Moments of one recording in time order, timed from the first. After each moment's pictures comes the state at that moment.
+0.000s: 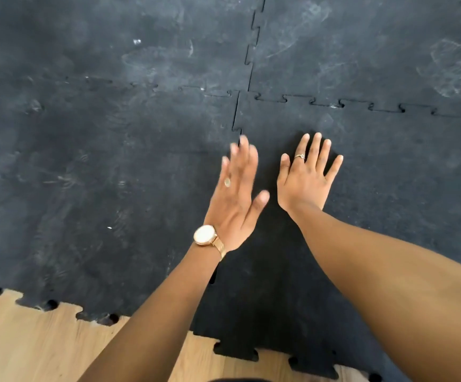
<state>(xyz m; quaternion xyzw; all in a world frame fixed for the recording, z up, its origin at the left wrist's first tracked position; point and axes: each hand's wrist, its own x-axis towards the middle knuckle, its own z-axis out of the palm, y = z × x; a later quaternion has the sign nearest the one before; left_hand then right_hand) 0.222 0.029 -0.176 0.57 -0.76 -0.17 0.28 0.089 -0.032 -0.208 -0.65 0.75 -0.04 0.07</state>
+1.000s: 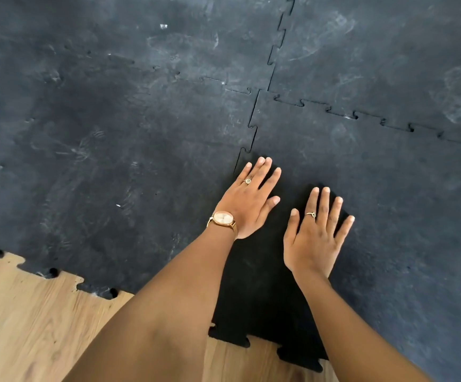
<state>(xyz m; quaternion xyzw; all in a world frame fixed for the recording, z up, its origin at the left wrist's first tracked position) 0.227 0.029 -0.207 0.57 -0.81 -0.10 0.09 0.072 0.072 -0.207 -0.65 0.75 -0.05 0.06</state>
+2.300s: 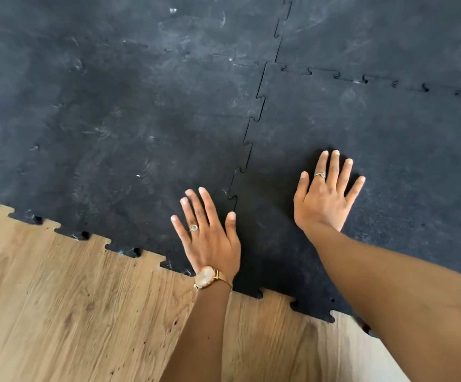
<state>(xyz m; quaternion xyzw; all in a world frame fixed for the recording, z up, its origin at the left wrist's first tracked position) 0.221 0.187 -0.203 0.88 -0.47 -0.05 0.07 0.070 0.072 -0.206 -0.66 0.75 -0.06 0.08</state>
